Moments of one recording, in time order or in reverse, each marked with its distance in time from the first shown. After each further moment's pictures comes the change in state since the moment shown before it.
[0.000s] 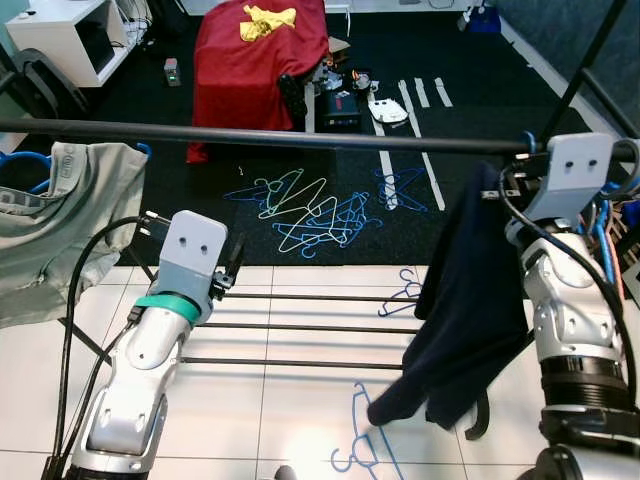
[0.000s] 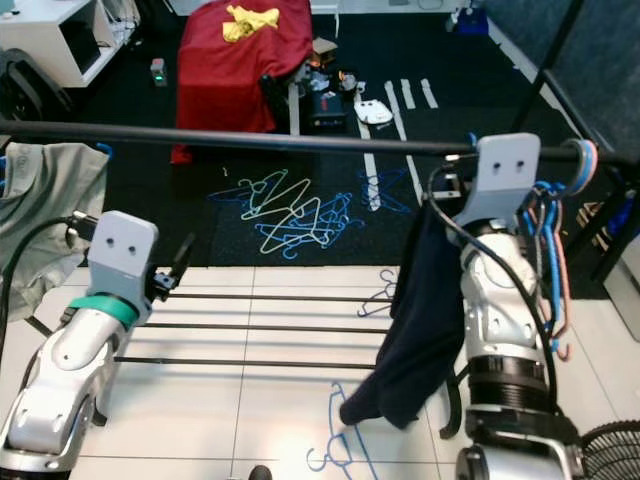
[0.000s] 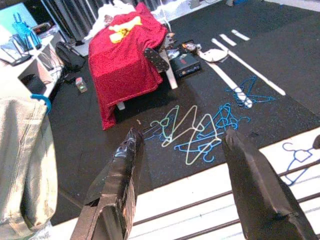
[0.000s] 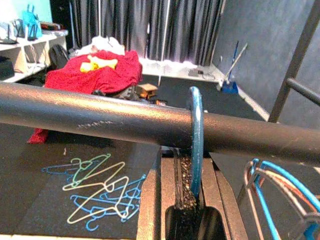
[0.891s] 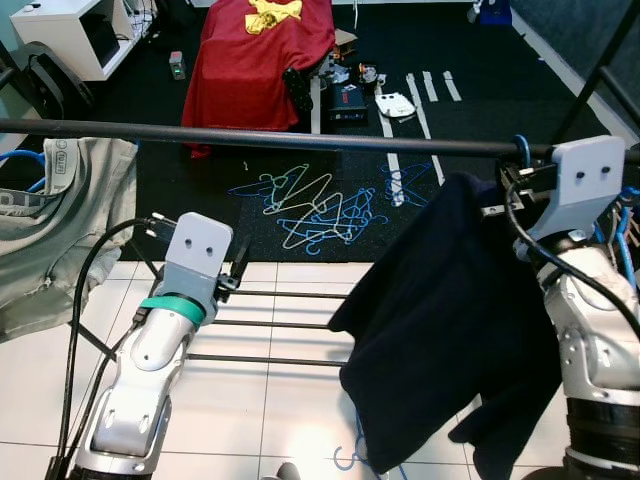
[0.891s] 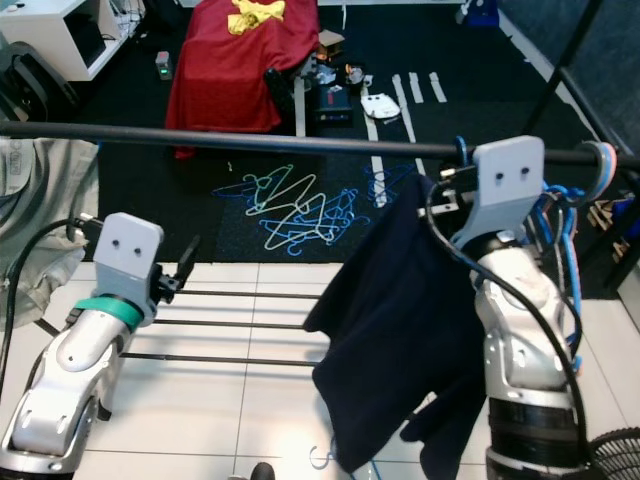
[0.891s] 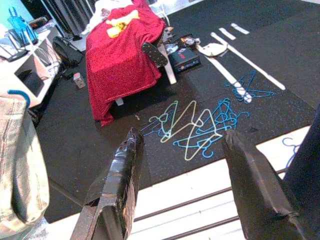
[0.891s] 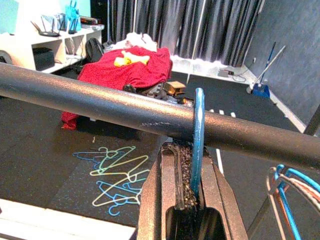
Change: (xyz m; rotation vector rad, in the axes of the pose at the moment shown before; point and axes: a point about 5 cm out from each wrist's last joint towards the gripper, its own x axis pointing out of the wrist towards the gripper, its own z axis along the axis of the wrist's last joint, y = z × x) left arm 0.000 -0.004 0.000 -0.004 0.000 -0.015; right arm -0.025 0.003 0.021 -0.038 0.010 0.133
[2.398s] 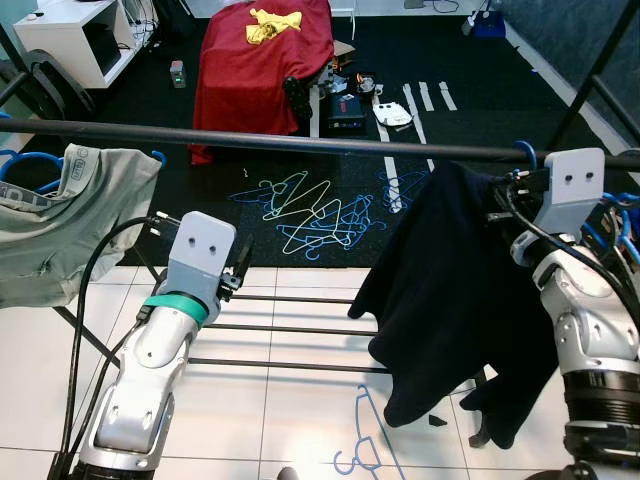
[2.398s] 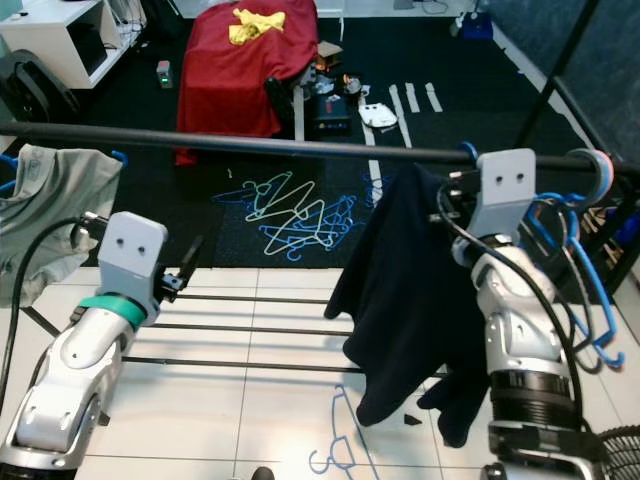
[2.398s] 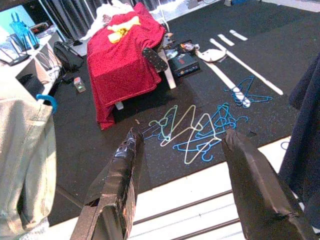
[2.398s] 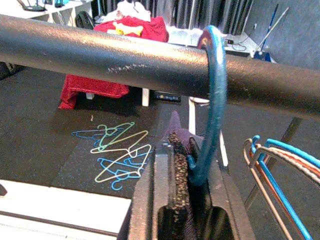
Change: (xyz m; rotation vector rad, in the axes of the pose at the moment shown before) left arm 0.003 -0.002 -0.001 -0.001 0.005 -0.007; right arm 0.019 -0.021 -0.042 0.046 0.148 -0.039
